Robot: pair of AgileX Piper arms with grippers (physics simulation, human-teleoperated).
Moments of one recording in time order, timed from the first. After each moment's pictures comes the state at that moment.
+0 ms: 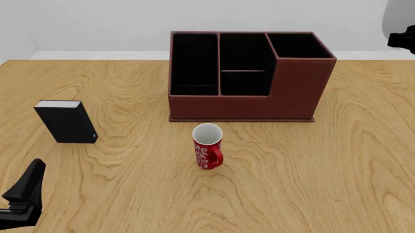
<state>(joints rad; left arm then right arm) 0.00 0.01 0.00 0.00 0.00 -0.23 1.23 -1.08 0.20 -0.15</state>
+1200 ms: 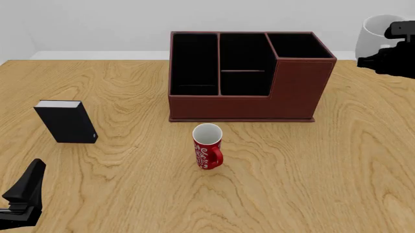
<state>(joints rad) 0.00 0.01 0.00 0.00 0.00 -0.24 1.57 -1.17 0.10 -0.15</state>
